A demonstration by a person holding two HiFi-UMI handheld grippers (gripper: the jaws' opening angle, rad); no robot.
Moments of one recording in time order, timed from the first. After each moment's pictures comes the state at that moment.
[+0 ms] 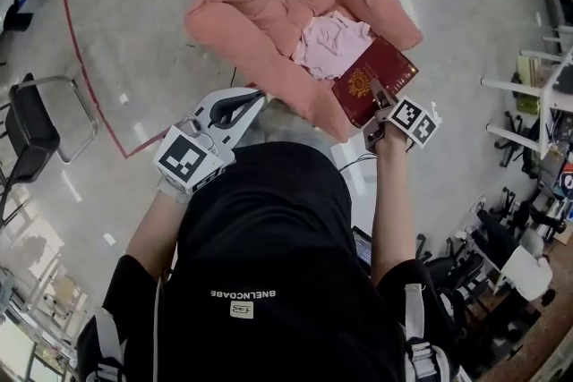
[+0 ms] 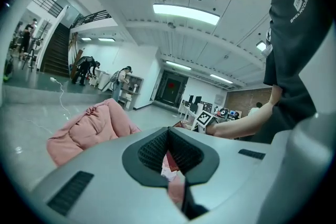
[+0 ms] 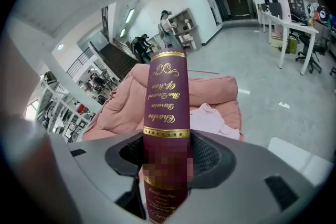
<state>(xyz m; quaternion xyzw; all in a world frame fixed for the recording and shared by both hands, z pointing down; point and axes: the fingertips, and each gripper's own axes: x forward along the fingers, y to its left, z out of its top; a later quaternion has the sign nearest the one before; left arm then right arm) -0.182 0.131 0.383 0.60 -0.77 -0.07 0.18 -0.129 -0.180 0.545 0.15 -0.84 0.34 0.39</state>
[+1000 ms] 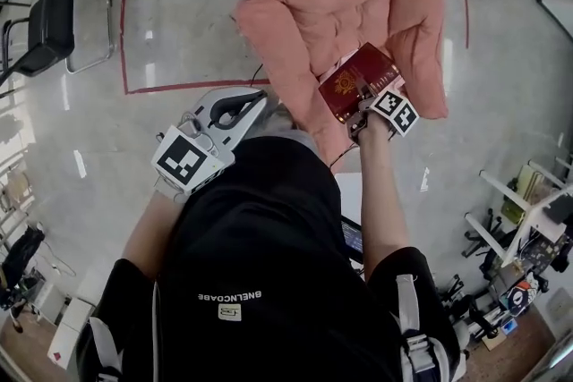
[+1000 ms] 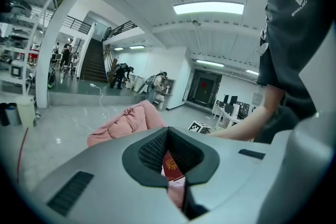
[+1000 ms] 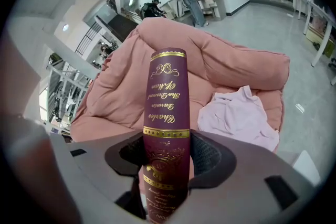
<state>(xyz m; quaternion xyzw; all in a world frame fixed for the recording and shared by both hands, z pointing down) -0.213 0.156 0.393 0.43 -0.88 -0.06 0.20 -0.270 -0.113 0.657 0.02 -0.80 0.33 0.51</state>
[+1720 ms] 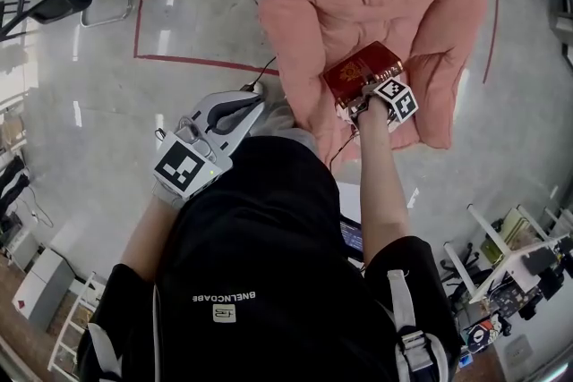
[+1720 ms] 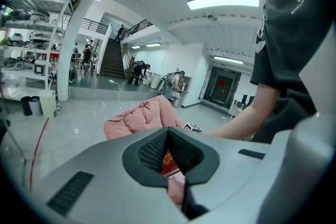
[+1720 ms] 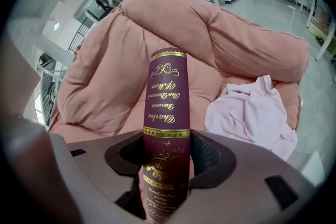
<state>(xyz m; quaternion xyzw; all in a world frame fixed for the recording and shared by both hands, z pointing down) -0.220 0.156 0.406 0.33 -0.92 -0.07 0.21 -0.339 -0.103 0.739 0.02 -0.77 0.34 0.54</state>
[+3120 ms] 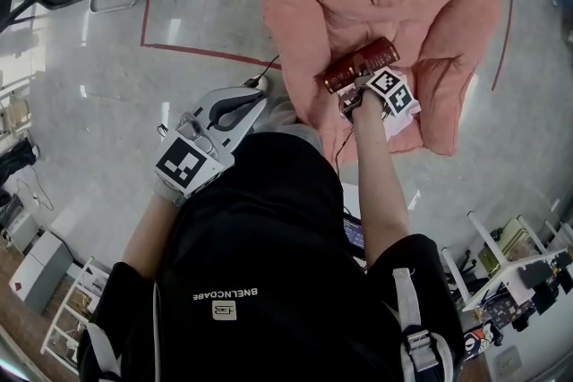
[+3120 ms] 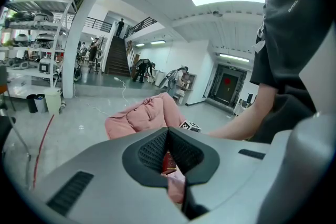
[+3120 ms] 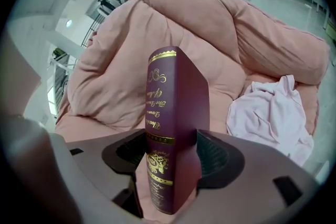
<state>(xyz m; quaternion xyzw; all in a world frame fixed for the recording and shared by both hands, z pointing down) -0.221 0.150 0.420 0.31 -0.92 -0.06 0.24 -0.357 -0.051 0.729 -0.06 -0.77 0.34 0.54</state>
